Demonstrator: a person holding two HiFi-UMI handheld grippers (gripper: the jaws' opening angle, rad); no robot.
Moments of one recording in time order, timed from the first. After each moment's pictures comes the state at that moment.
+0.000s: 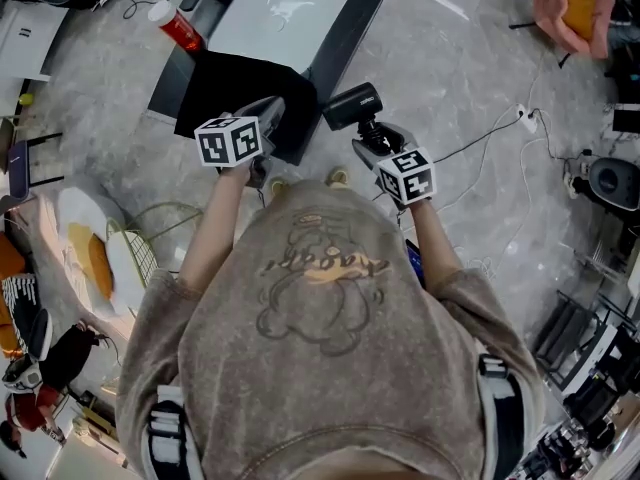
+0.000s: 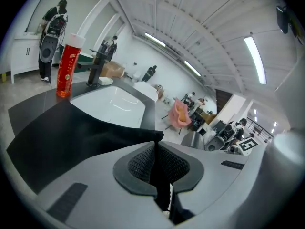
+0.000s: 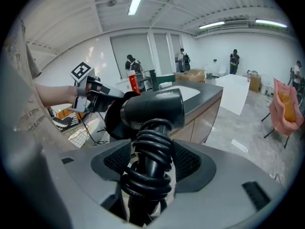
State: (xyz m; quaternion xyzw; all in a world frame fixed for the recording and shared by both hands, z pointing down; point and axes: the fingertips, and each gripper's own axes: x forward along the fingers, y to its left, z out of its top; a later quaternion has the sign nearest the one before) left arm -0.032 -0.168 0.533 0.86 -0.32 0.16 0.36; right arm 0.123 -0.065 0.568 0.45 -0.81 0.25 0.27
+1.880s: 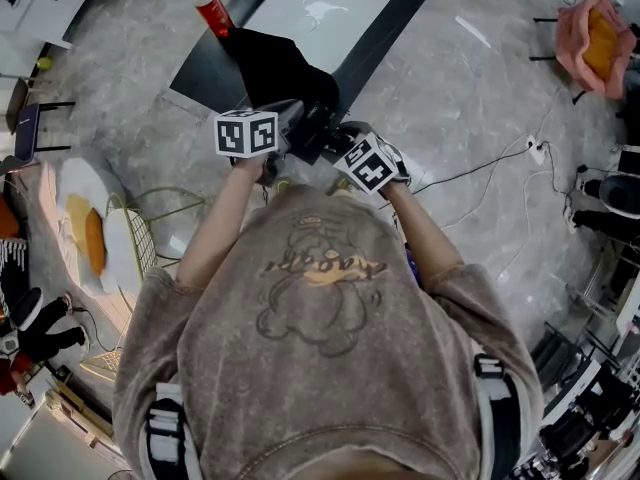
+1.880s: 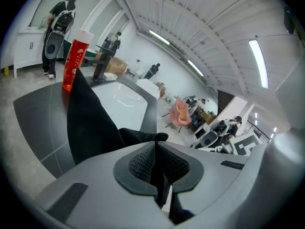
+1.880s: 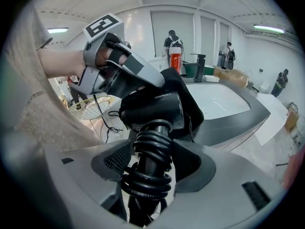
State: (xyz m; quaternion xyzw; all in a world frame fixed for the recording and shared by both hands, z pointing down) left arm -0.047 -0.155 0.538 0.85 -0.32 0.16 0.39; right arm -0.002 -0.074 0.593 0.26 -0.86 0.16 0.40
